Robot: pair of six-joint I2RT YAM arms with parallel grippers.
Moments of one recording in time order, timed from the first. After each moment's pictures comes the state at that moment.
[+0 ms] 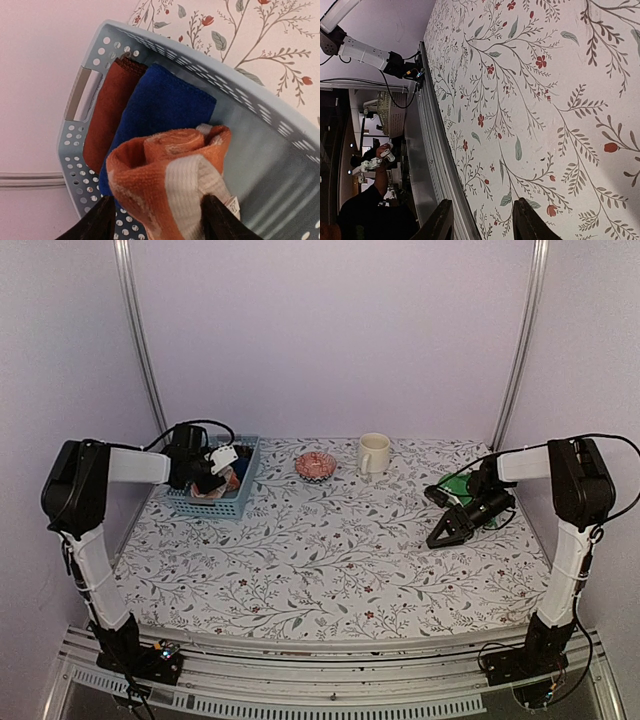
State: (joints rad) left arm -0.19 1.90 1.19 0.05 -0.07 0.96; right arm 0.14 1.99 1.25 -1.17 -1.06 -0.69
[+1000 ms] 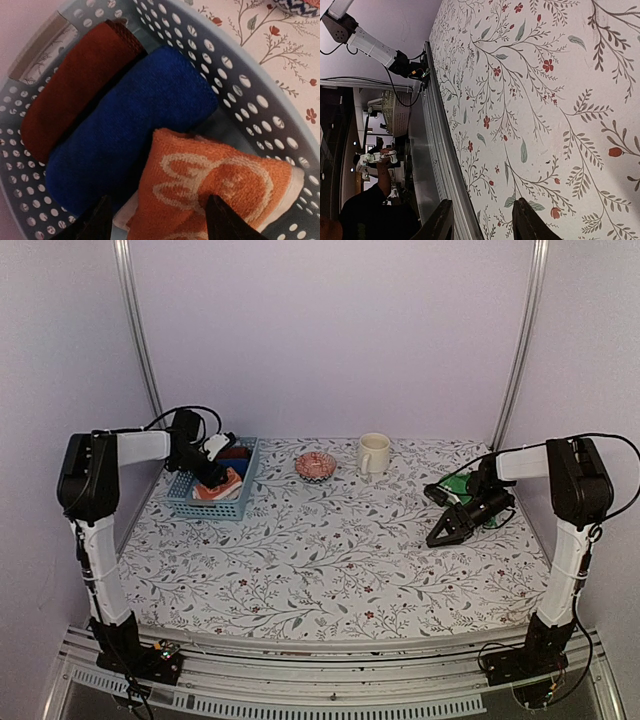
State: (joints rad) left arm -0.12 2.06 1.54 -0.39 0.14 0.58; right arm 0.14 2.00 1.27 -1.21 -1.08 -0.73
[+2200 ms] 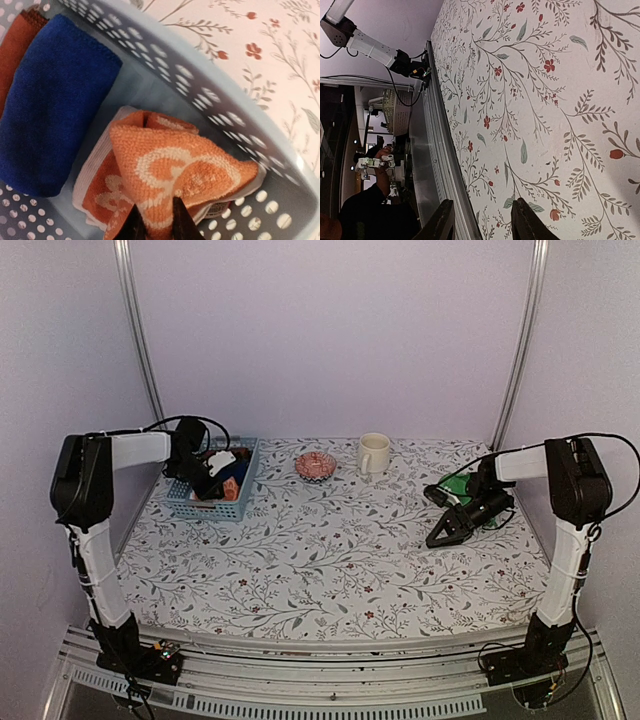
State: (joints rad) left arm -0.17 2.03 1.49 -0.60 0.15 0.69; right arm 0.14 2.01 1.27 -1.21 -1.09 -0.75
